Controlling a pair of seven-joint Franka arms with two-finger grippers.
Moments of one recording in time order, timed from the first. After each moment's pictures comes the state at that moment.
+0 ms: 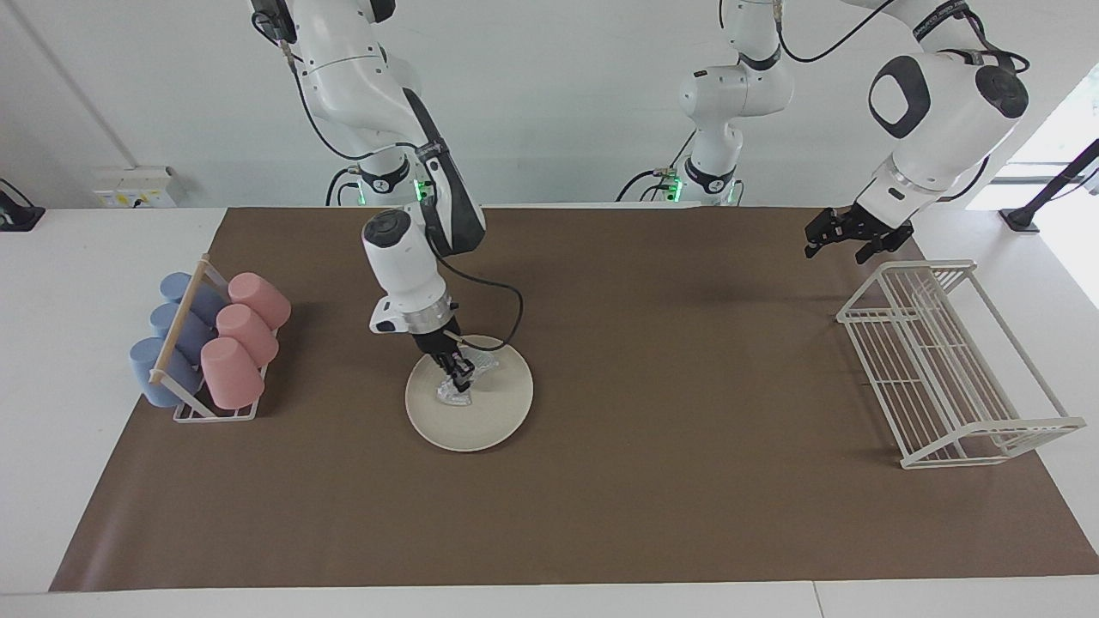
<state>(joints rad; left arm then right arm) 0.02 -0.17 0.05 -2.09 -0.08 1.82 0.24 0.21 0.32 0.17 -2.11 0.14 2.72 1.13</state>
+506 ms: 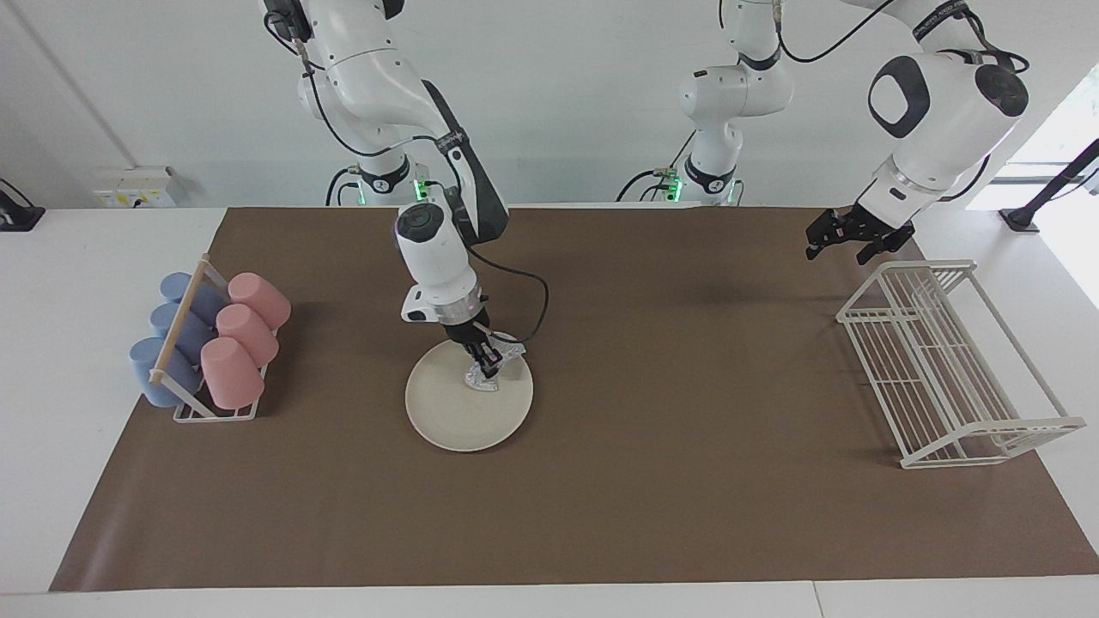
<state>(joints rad) 0.02 -0.17 0.05 -2.09 -0.08 1.83 0.23 0.24 0.32 0.17 -2.04 0.14 2.53 1.23</state>
